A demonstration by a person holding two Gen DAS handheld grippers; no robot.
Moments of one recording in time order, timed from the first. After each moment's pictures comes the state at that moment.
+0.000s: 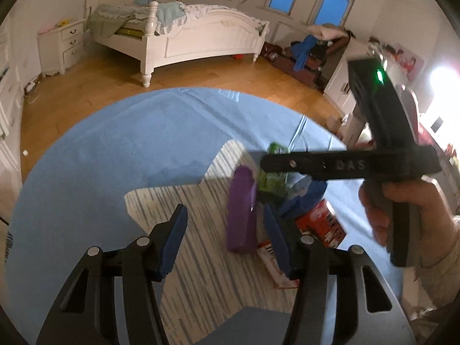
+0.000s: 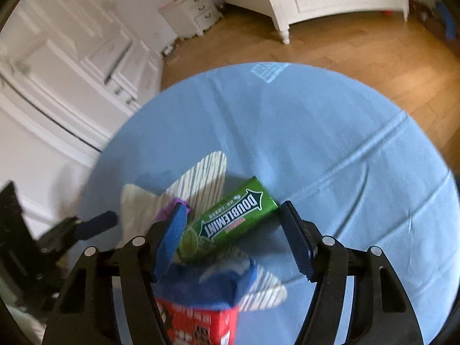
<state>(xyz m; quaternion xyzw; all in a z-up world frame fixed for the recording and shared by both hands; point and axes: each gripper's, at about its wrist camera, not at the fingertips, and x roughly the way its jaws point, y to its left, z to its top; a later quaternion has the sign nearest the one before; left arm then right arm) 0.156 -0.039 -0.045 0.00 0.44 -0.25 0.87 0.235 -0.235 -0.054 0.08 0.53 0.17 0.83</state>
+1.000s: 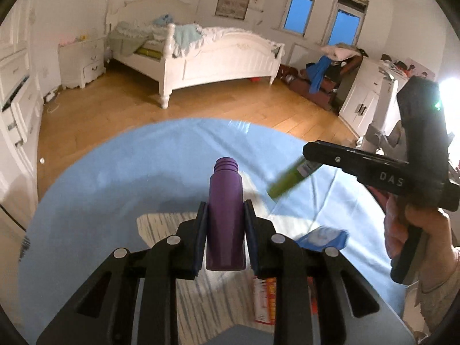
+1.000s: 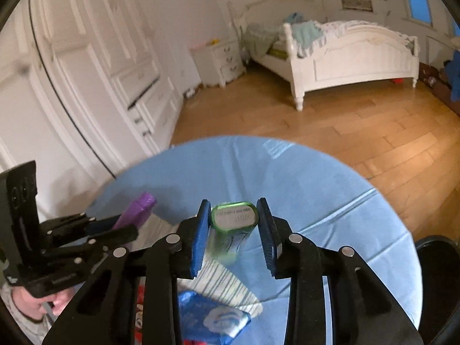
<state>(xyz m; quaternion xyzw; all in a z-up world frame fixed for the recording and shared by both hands) 0.146 -0.048 -0.017 -0.02 0.38 -0.20 0.90 0.186 -0.289 0.007 0.07 0.36 0.21 0.91</state>
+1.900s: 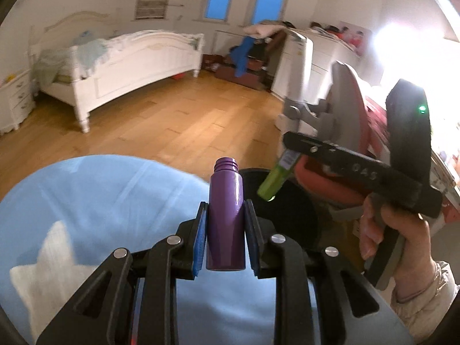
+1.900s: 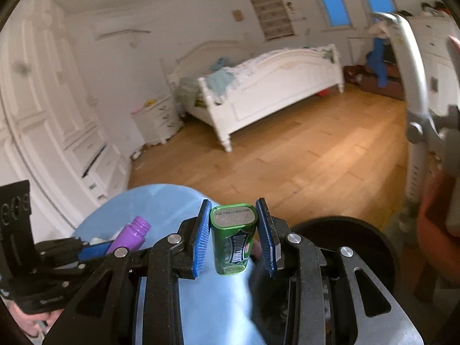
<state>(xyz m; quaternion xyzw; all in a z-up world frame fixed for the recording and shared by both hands) 0.103 -0.268 0.003 0.05 0.36 -0.37 0.85 0.074 -0.519 0.014 0.15 0.28 0.04 0.95</state>
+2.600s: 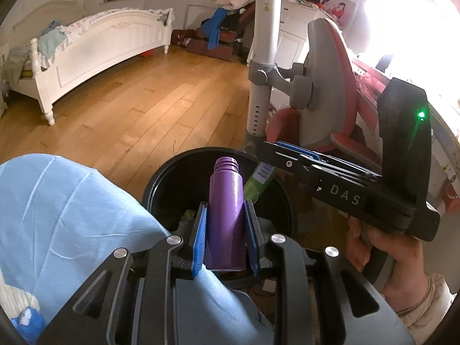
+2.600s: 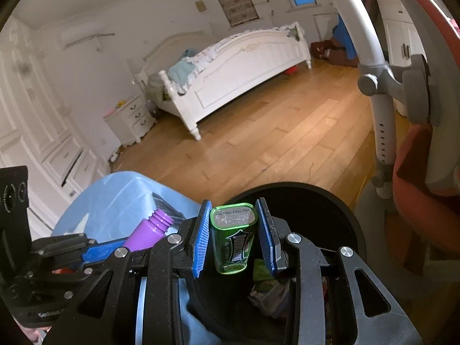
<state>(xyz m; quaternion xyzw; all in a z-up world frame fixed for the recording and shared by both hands) 0.107 -0.369 -0.037 0.08 0.41 -0.41 0.81 0.056 -0.587 -0.053 0.20 0.32 -0.01 0.93</state>
